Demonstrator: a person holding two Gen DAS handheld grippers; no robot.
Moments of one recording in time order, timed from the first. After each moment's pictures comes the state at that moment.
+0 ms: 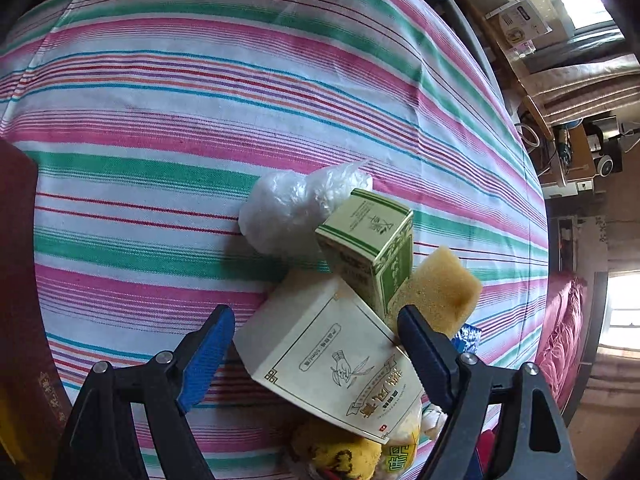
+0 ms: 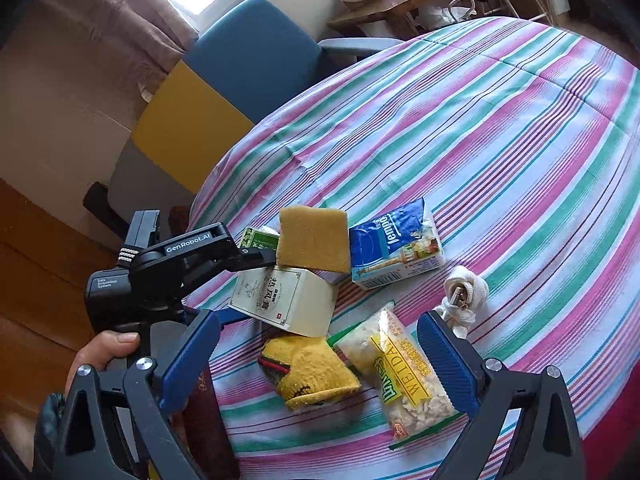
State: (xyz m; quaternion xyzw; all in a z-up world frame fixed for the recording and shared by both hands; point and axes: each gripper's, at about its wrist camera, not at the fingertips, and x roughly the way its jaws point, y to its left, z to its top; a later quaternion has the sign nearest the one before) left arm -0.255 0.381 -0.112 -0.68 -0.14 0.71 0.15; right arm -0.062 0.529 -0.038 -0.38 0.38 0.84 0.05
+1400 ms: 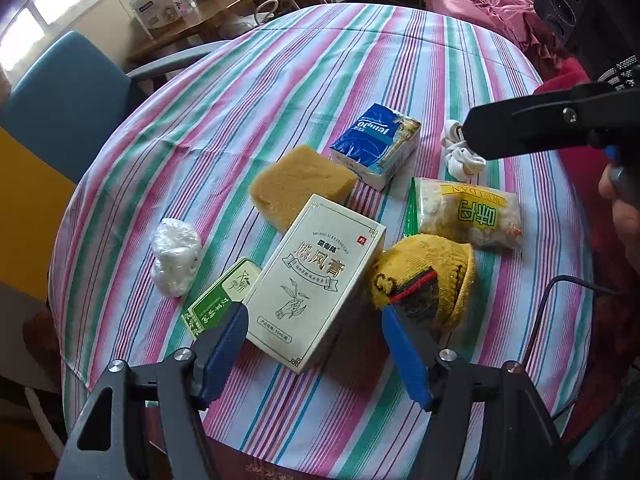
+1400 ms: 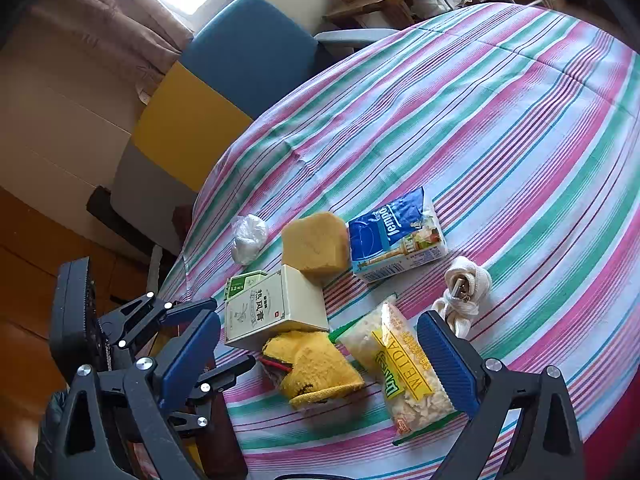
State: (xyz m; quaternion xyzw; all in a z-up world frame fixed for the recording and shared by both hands) left arm -0.145 0.415 -0.060 -0.42 0.41 0.68 0.44; right arm -0.061 0.532 -0.043 -0.38 0.40 0.83 0.04
